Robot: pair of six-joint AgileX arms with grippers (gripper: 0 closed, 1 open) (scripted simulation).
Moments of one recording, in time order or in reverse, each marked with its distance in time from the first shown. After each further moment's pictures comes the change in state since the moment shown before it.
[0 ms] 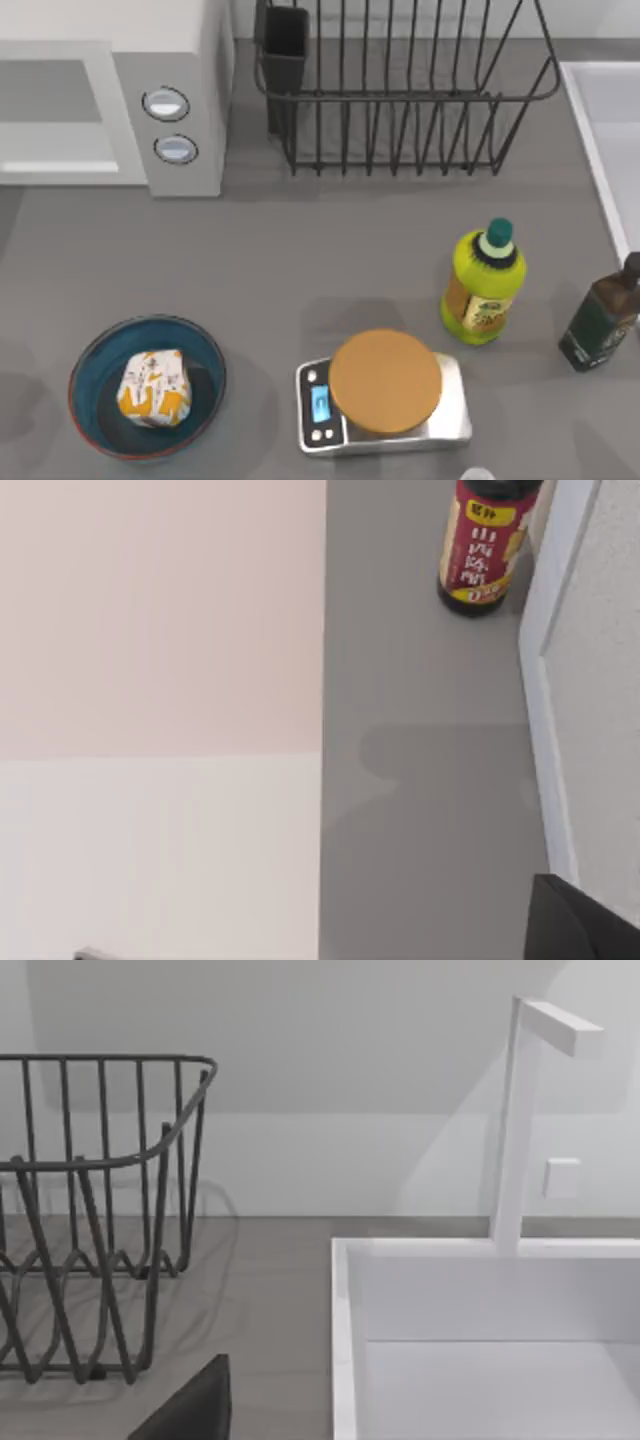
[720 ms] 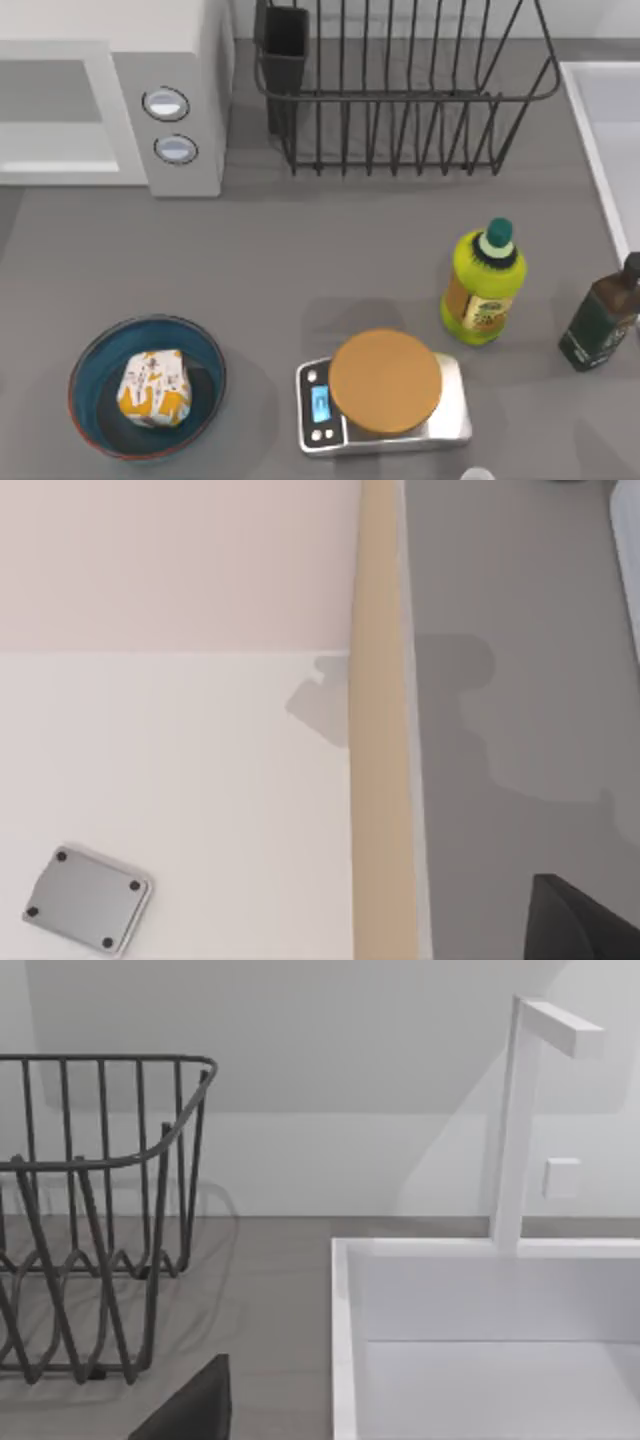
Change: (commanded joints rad) left arm 0.150 0.236 0.314 -0.321 0.067 0.208; right arm 0.000 0.000 0.000 0.000 0.000 0.000
